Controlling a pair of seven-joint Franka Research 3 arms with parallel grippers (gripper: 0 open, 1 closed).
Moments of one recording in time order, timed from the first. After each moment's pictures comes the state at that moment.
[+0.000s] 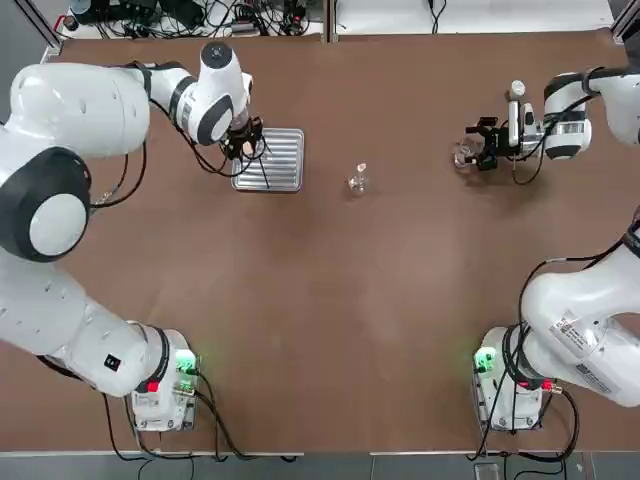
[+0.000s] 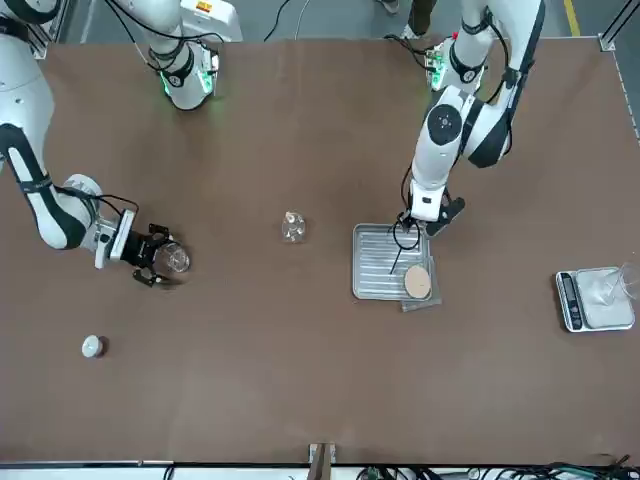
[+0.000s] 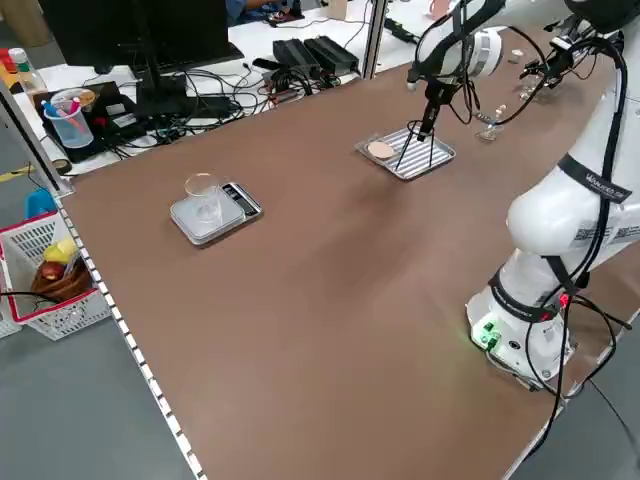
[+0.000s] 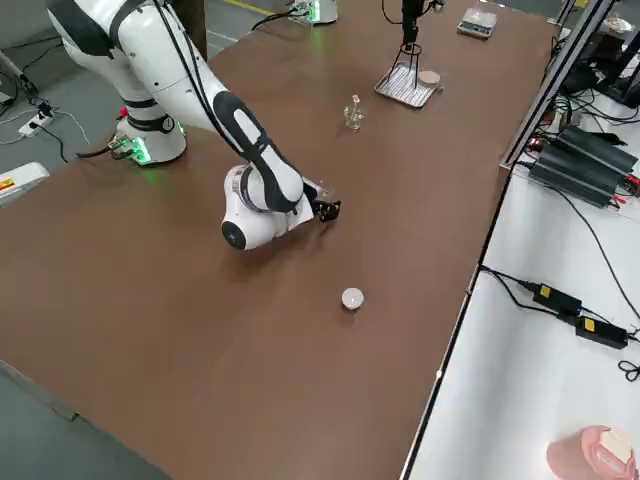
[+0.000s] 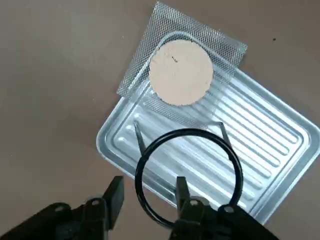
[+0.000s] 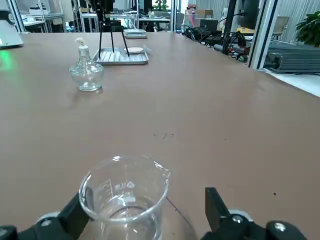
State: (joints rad) left arm -0.44 0.17 -0.07 -2.27 0.14 2.49 -1.18; right arm -0.70 0.69 0.39 -2.06 1.10 2.07 -2.66
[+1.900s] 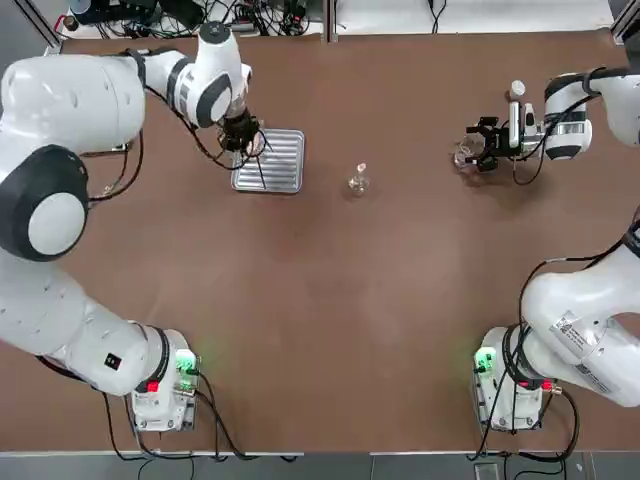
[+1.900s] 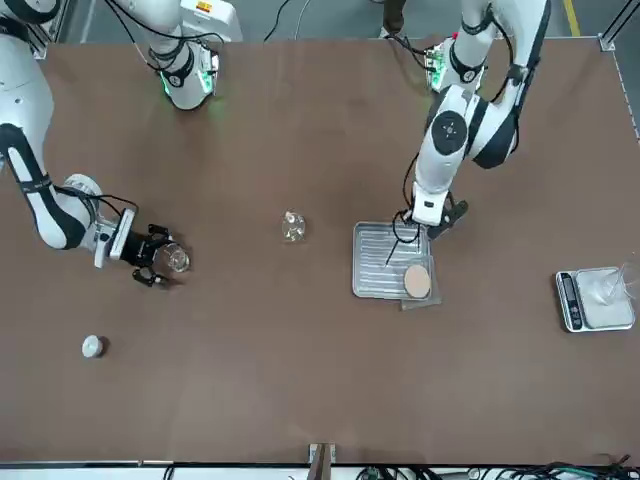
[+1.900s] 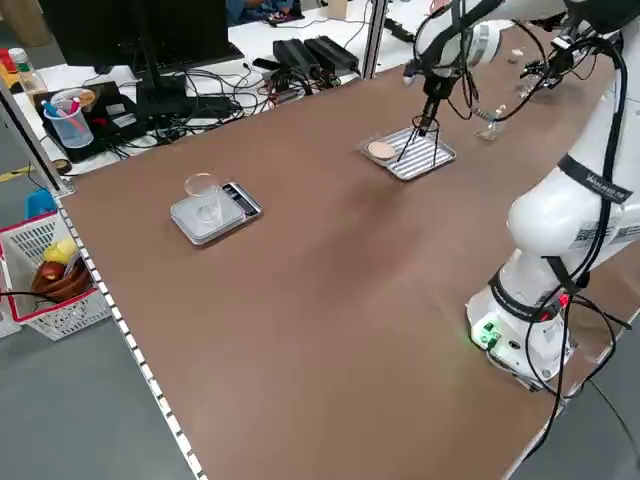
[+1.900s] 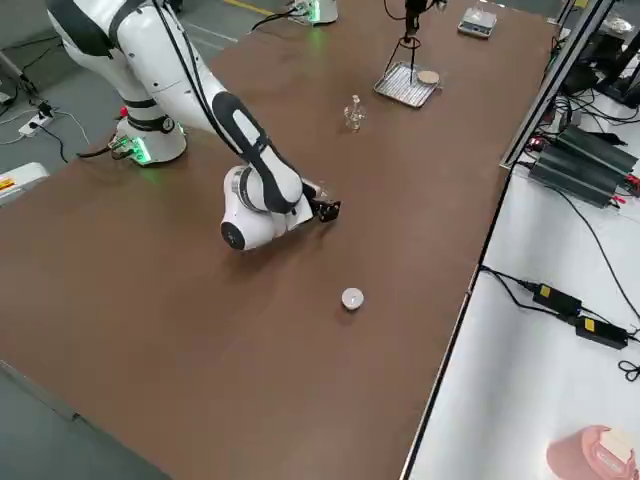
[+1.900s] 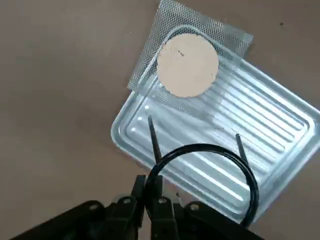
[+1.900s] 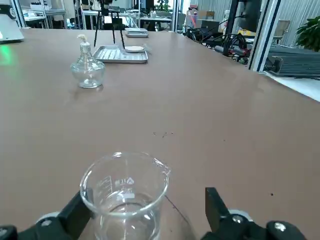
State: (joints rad) left arm -0.42 0.16 -0.07 -2.14 0.03 2.24 -1.04; right arm -0.71 0.70 0.38 -2.06 1.10 2.07 -2.70
